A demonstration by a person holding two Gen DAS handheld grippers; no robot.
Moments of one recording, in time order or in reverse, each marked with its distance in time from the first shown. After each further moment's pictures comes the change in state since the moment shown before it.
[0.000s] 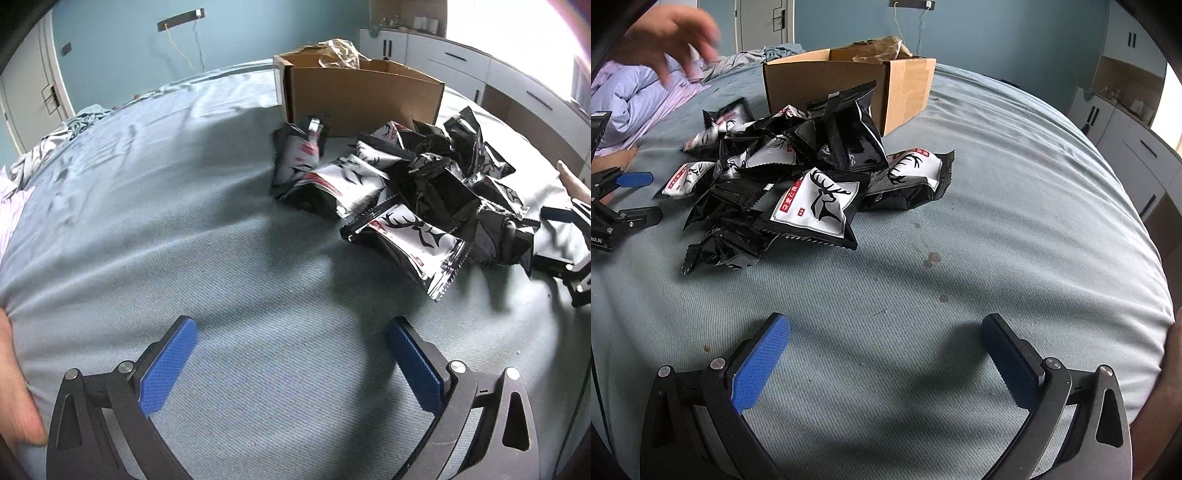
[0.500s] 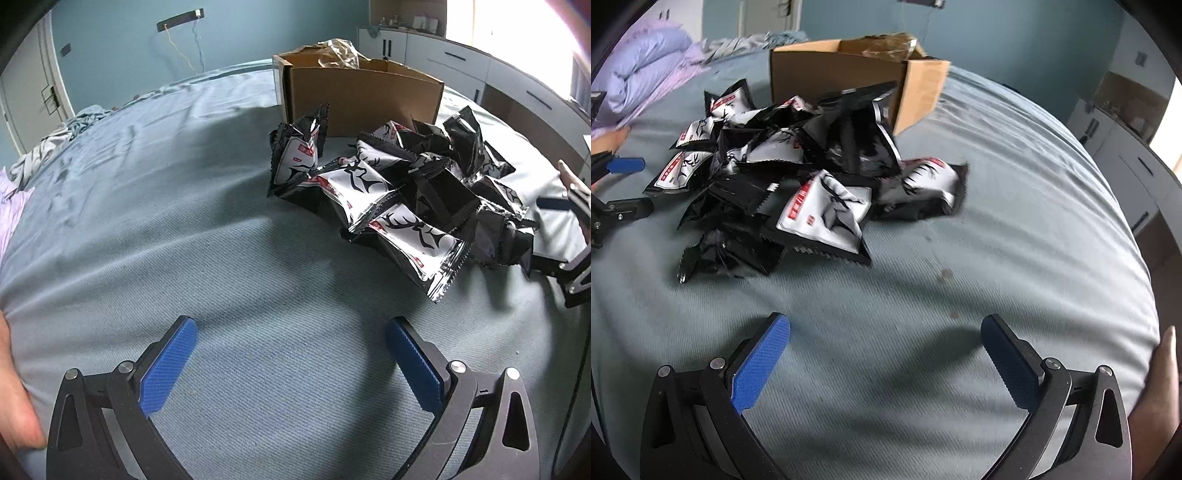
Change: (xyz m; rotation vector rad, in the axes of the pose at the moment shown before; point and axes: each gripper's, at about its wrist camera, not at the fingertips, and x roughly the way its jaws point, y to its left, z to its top) left arm -0.001 0.000 0.001 0.000 -0.001 0.000; right arm 0.009 0.023 0.021 -0.110 0.070 -0.057
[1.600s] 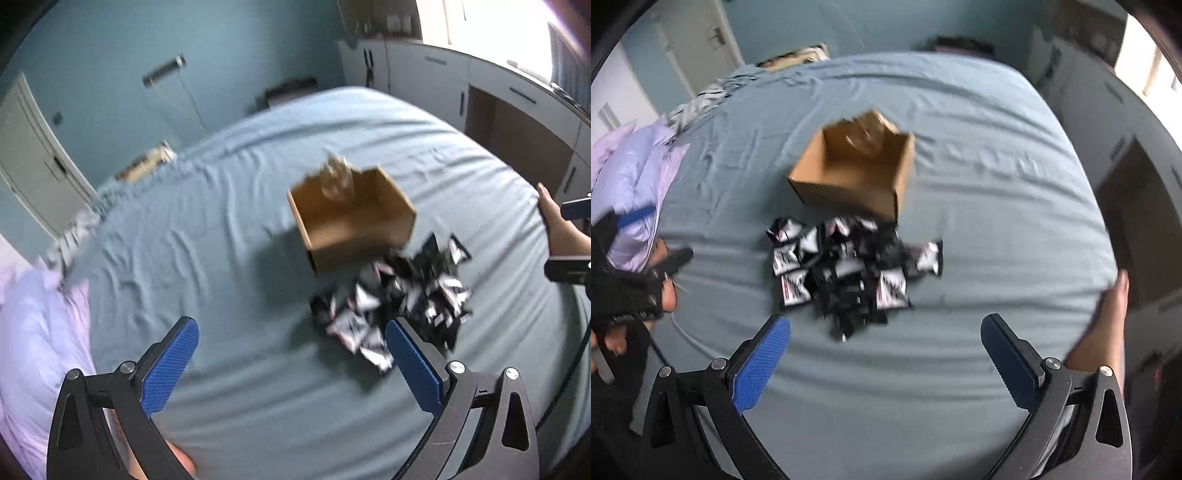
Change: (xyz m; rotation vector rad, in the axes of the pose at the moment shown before) left arm -0.162 -0.014 0.148 0.179 -0.039 0.120; right arm -0.183 -0.033 0.123 0.349 0.124 0.066
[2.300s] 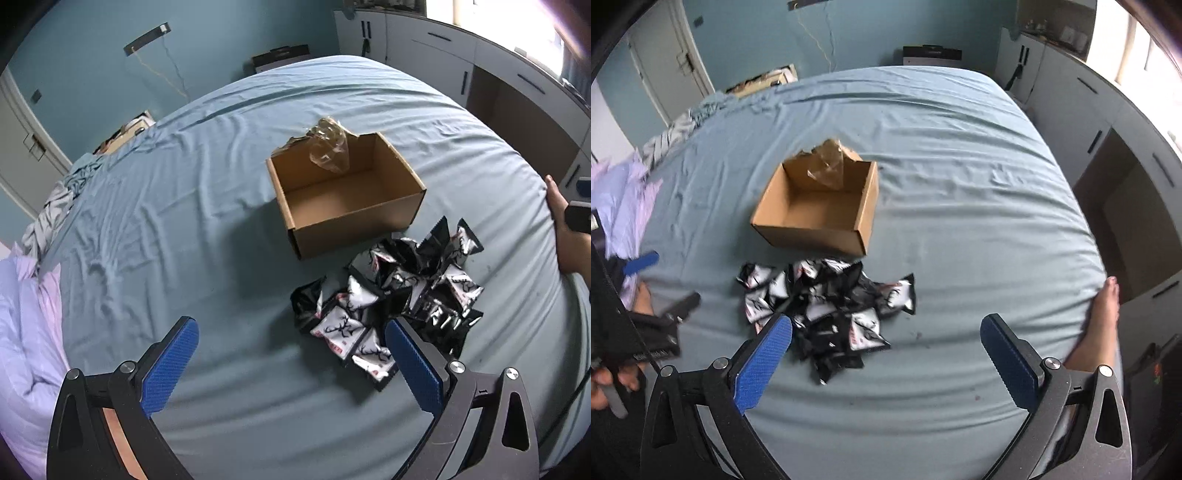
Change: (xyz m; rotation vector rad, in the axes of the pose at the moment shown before) left arm 0.070 -0.008 0.009 -0.013 0.150 -0.081; right arm 0.029 -0.026 0.024 0.143 -0.002 -0.018
